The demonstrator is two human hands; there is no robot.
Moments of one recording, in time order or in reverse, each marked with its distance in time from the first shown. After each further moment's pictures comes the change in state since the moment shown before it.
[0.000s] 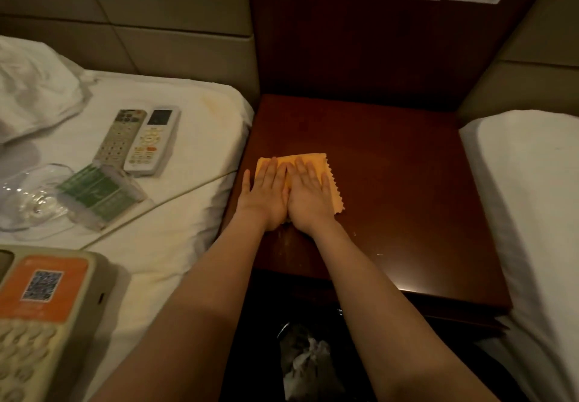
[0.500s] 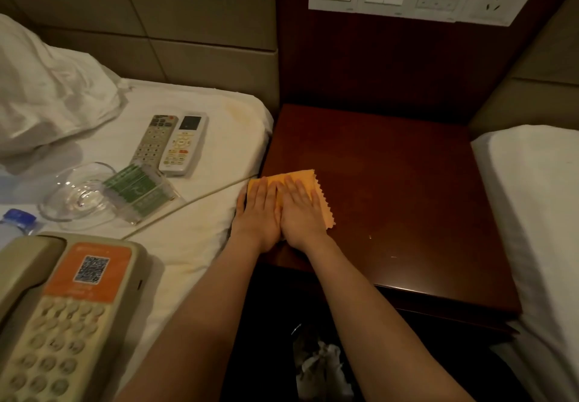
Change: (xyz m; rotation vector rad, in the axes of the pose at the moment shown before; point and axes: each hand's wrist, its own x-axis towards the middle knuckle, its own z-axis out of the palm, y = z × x) left_hand -0.040 -0.033 0.016 -0.007 0.082 -0.090; right_hand -0.017 -0.041 0.017 0.006 -0.091 -0.073
